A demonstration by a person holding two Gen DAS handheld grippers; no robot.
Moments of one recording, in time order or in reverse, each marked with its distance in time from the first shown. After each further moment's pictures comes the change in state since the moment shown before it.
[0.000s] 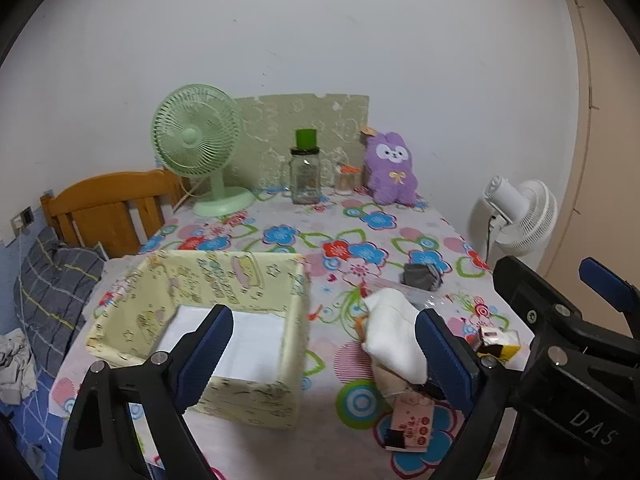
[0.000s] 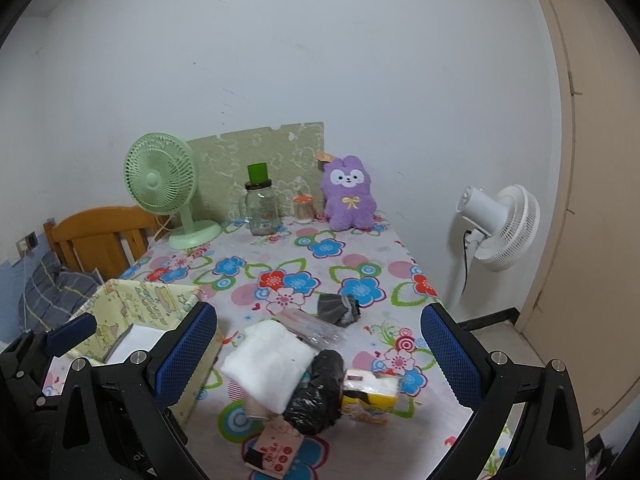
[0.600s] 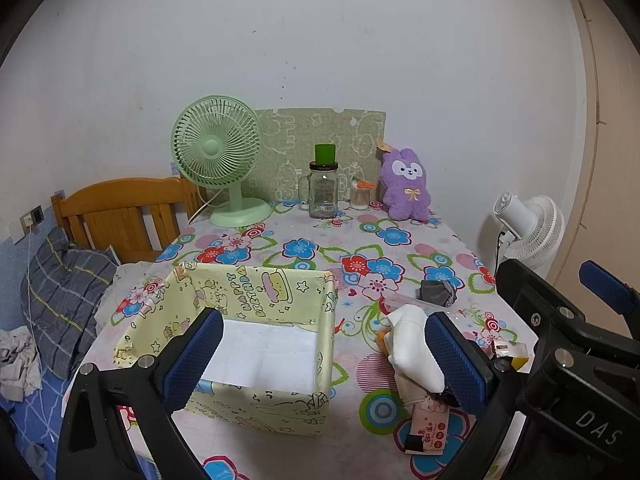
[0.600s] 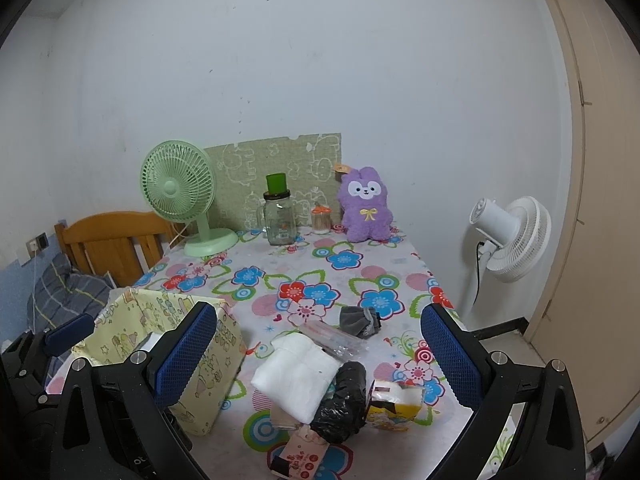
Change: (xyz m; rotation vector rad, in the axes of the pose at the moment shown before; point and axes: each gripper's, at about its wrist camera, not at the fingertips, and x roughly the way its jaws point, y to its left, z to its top) left arm -0.015 0.025 0.013 -0.025 -0.042 0.032; right arm -0.007 0.022 0.016 -0.017 -0.025 0.043
